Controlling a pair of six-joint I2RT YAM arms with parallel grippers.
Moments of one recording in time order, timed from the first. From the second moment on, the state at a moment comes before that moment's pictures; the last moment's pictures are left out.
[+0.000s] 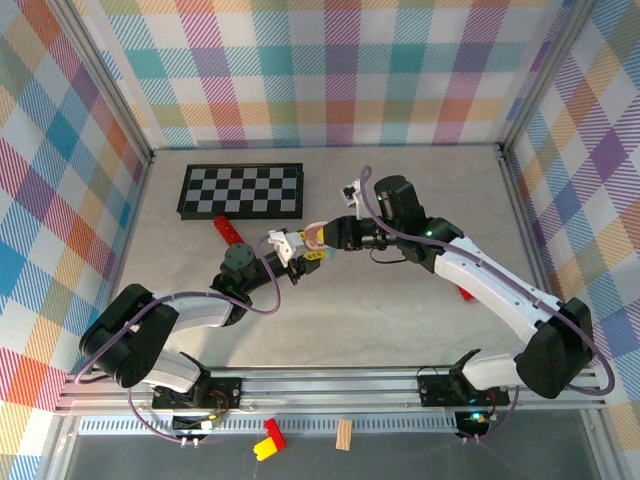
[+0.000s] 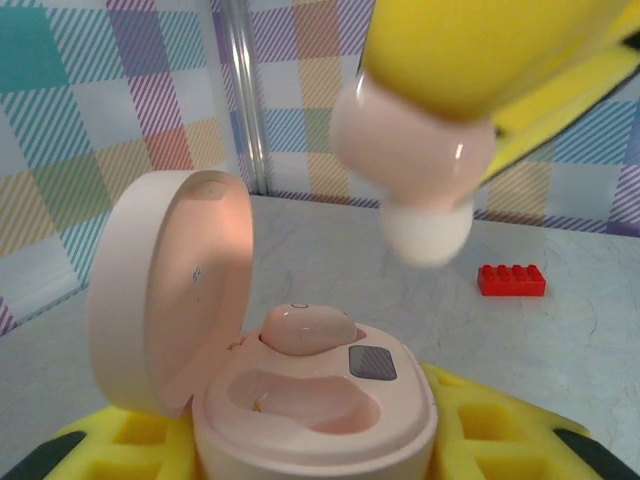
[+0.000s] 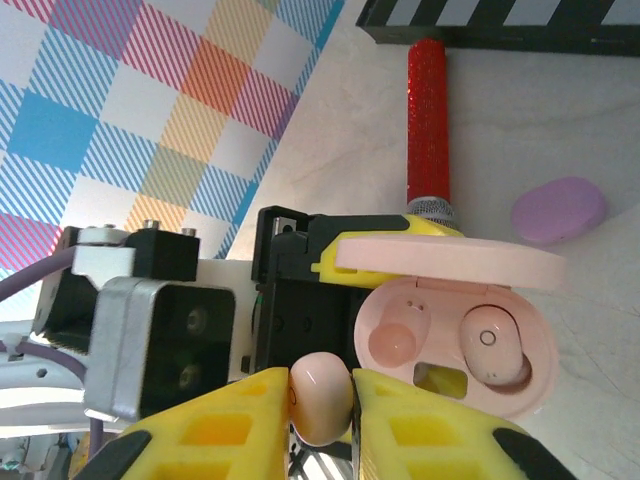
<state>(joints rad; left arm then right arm) -0.59 1.44 0.44 1.04 0.47 0.10 0.67 1.36 1.15 -0.35 -0.59 0.61</state>
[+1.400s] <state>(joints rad) -0.61 1.47 0.46 1.04 0.41 0.06 0.67 1.43 1.14 -0.29 -0.56 0.64</state>
